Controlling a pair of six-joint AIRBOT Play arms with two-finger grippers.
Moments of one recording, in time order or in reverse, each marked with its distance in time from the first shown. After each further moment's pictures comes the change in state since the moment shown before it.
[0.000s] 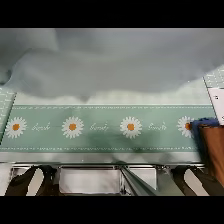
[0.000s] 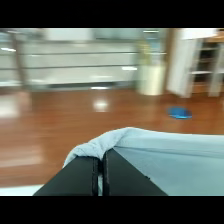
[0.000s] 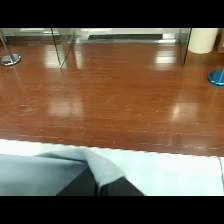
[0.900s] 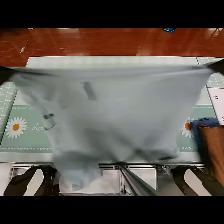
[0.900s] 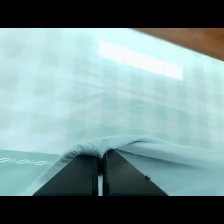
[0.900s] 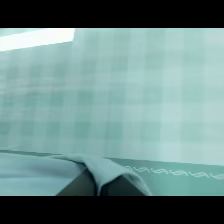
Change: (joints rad) left arm -0.052 -0.146 -0.716 -0.080 0.066 -0.071; right arm -0.002 -0.105 -0.665 0.112 -0.089 -0.091
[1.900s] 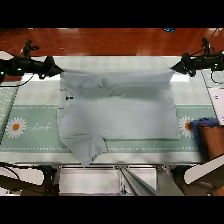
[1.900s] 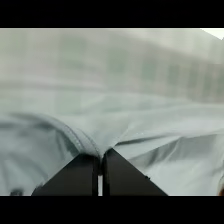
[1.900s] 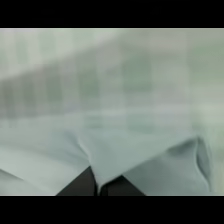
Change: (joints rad) left arm -0.128 -0.874 0.399 -0.159 -0.042 0.089; right arm 0.021 -0.890 0.442 0.168 0.013 0.027
